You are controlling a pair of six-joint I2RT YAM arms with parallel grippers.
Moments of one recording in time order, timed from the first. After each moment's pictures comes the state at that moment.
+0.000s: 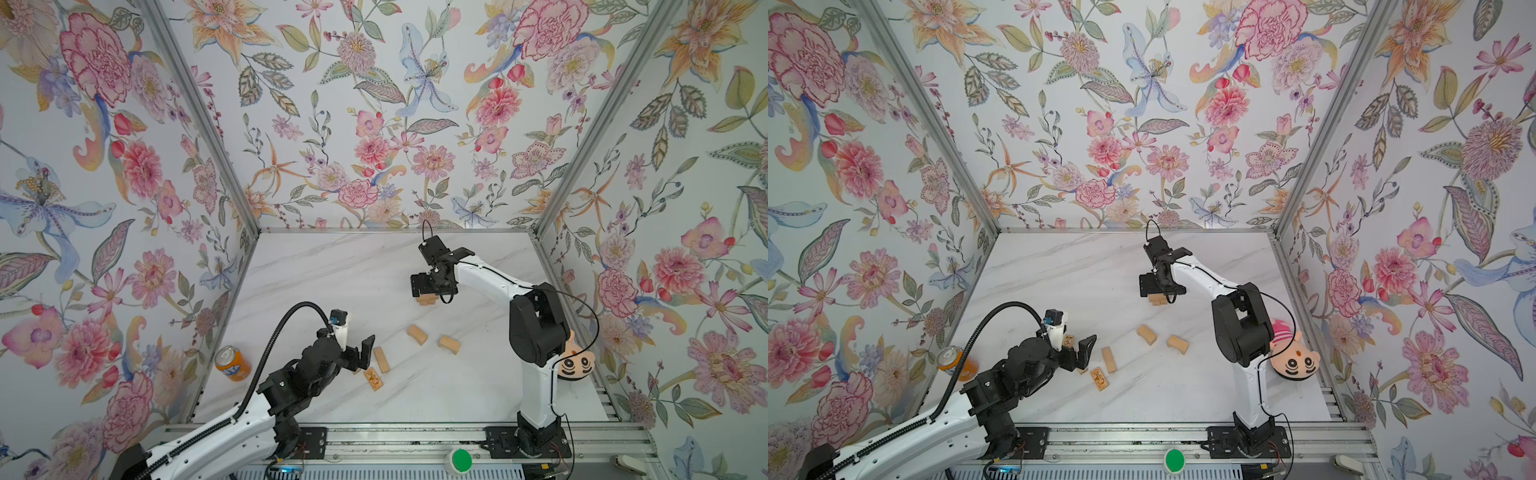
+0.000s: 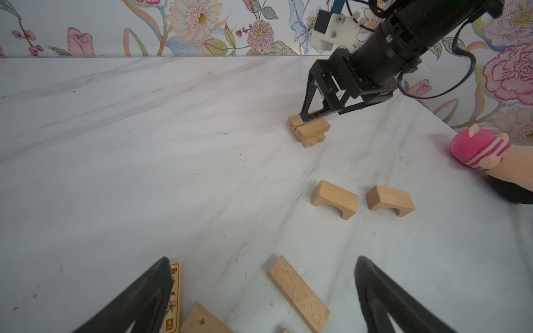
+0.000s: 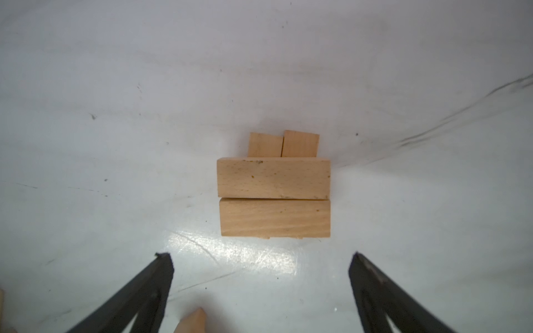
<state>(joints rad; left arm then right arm) -0.87 0.69 0.38 -0.14 -0.34 -0.37 0.54 2.00 1.65 -0.82 0.04 0.37</state>
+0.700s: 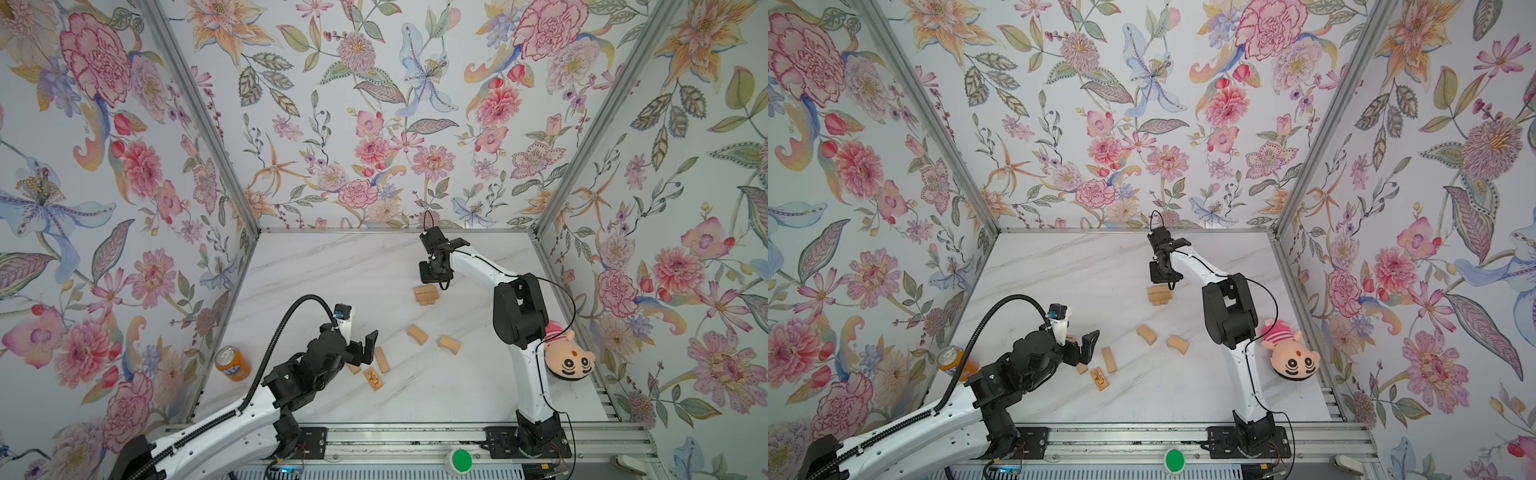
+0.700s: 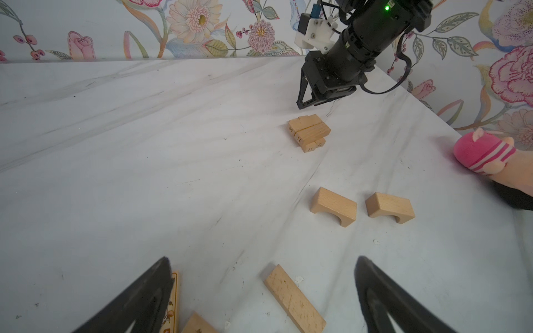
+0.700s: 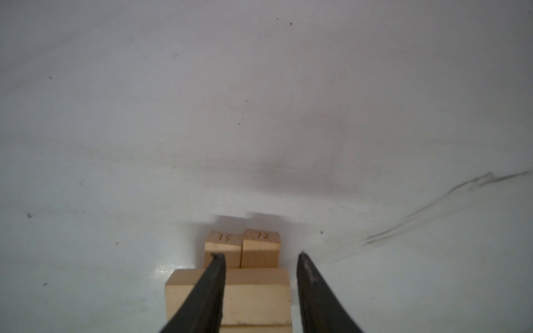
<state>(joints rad) -0.87 0.78 0.46 -0.15 -0.35 -0.37 0.47 2.26 1.90 -0.84 0.09 0.30</state>
